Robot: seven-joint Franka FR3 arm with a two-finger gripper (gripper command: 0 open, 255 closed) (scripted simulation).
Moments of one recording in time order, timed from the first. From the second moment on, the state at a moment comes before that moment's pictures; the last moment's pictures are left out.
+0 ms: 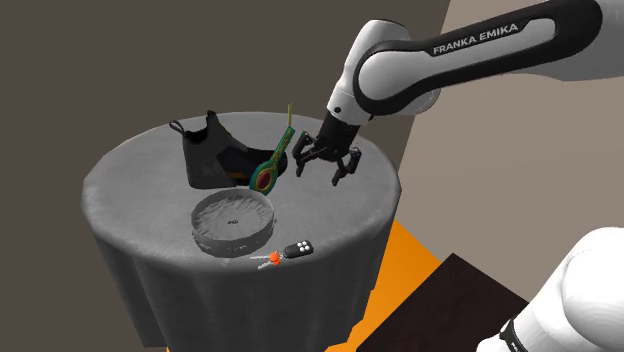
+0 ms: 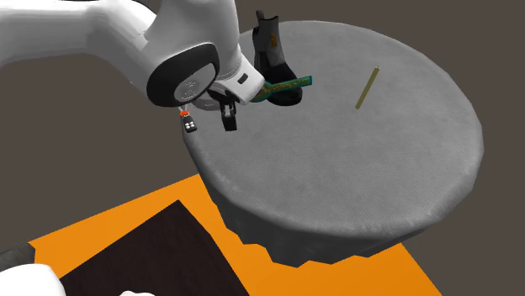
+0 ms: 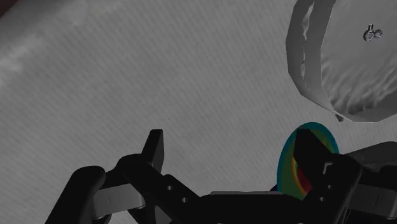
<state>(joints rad) 0.02 -0.23 0.30 -2.25 0.31 2.25 0.69</state>
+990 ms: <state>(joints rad) 0.04 0.19 0.34 -1.94 0.11 2.49 1.07</state>
